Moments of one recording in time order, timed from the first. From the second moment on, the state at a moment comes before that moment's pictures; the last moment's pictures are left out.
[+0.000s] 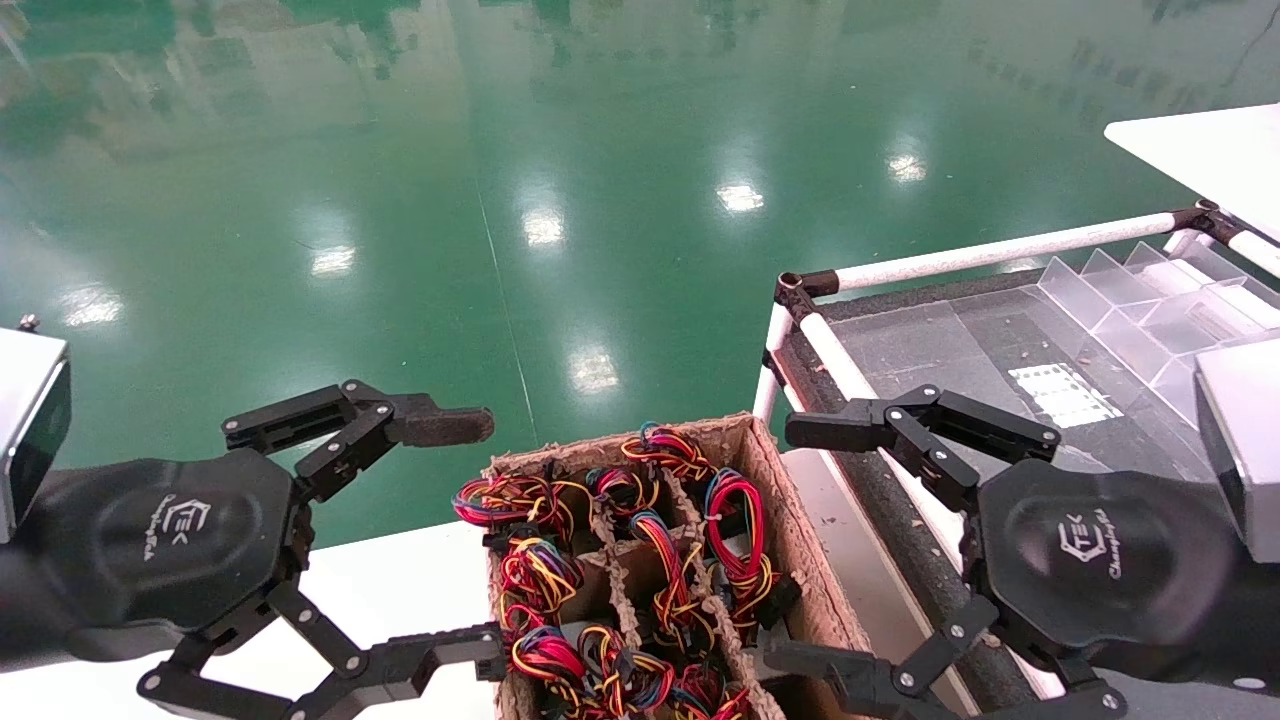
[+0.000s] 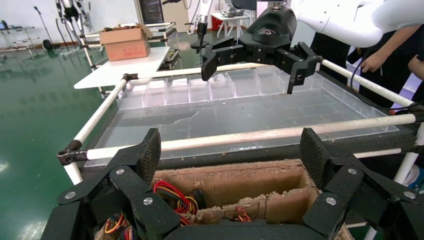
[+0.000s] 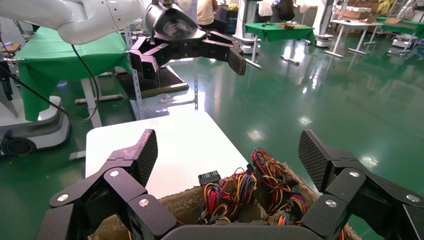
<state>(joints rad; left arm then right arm) -1.07 0.61 0.28 -1.28 0.73 1.50 -0.19 1.08 -0.61 -0.28 1.28 -0.73 -1.49 0.18</state>
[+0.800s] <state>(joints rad) -1.07 0.61 0.28 -1.28 0.73 1.50 -0.19 1.08 -0.61 -0.28 1.28 -0.73 -1.49 0.18</state>
